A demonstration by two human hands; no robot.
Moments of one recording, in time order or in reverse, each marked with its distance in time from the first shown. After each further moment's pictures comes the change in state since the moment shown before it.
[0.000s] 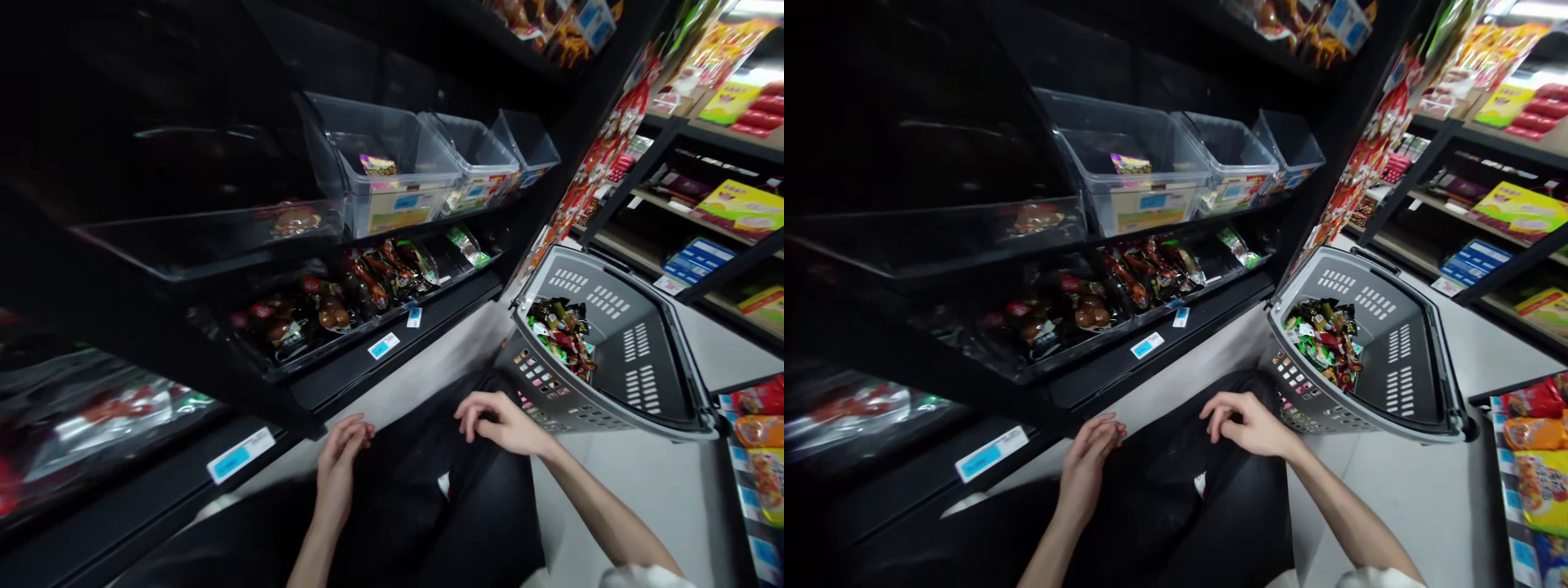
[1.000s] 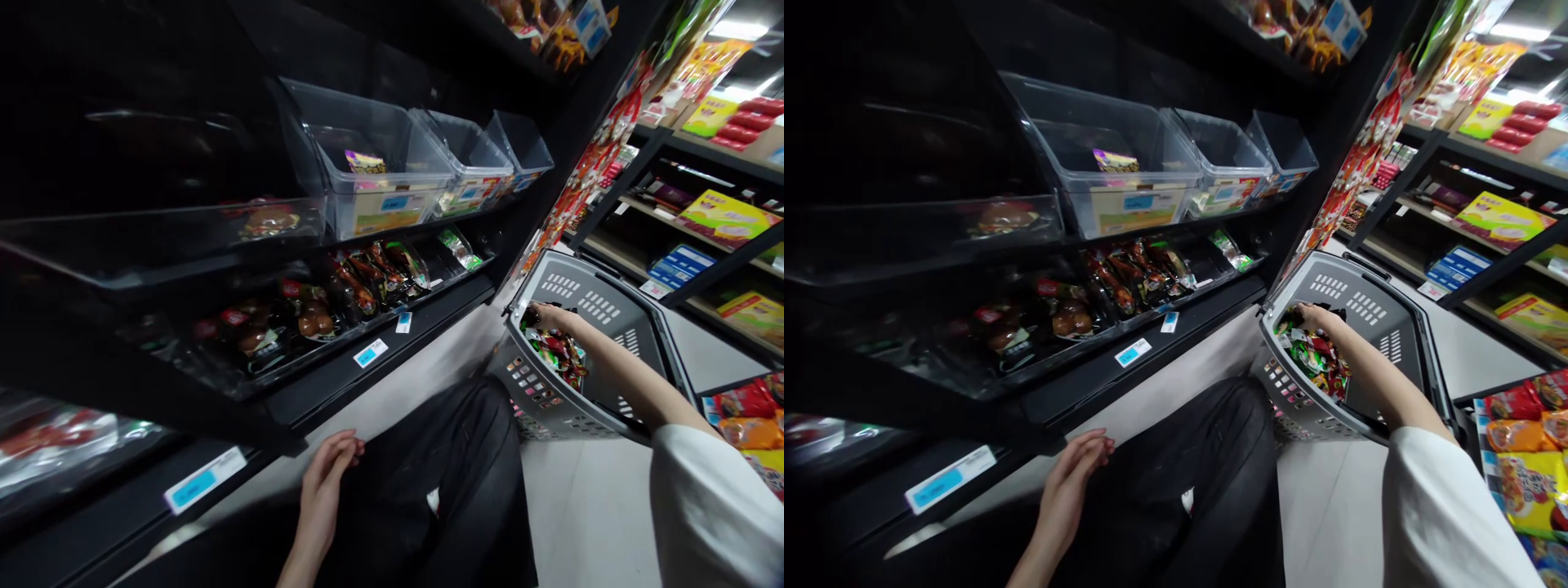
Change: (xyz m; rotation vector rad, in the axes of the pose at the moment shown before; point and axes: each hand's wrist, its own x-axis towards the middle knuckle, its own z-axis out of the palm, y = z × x) left_hand -0.003 0.005 0.008 0.087 0.011 -0.048; right_hand 0.066 0.074 -0.300 -1.375 0.068 0.744
